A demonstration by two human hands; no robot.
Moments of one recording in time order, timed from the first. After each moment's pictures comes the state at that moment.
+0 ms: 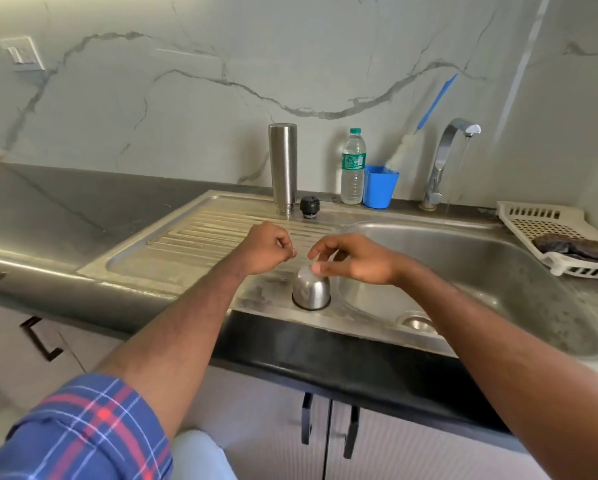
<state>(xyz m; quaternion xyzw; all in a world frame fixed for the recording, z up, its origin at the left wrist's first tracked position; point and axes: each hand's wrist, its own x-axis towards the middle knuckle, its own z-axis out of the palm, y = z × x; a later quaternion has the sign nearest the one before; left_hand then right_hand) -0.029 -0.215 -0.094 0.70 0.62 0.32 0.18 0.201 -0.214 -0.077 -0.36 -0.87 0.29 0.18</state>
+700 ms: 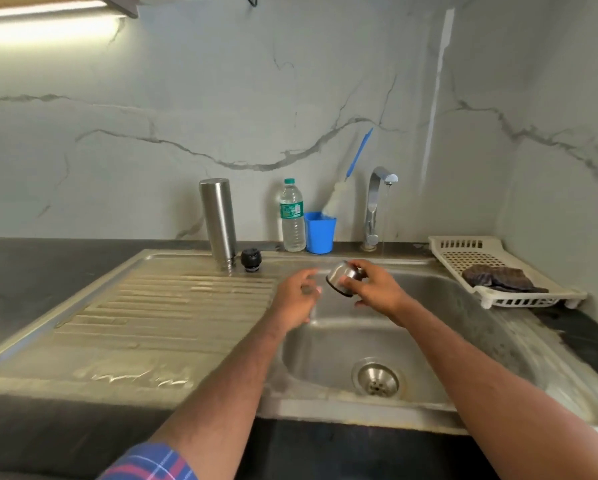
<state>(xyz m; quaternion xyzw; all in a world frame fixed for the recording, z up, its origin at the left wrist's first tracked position) 0.122 -0.145 -0.123 0.65 0.54 0.42 0.34 0.318 -0.144 -0.104 -0.55 -0.63 0.35 0.42</state>
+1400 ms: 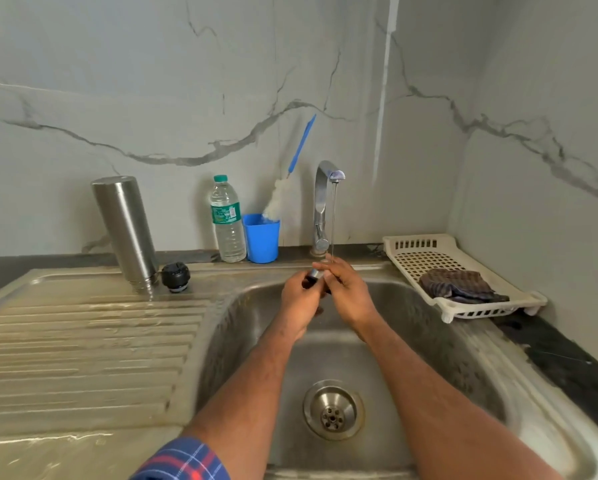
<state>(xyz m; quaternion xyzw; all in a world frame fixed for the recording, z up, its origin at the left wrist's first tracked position) 0.258 -0.051 -0.149 0.54 0.44 0.50 0.51 0.367 -0.078 -0.139 -0.54 -0.58 0.29 0.54</state>
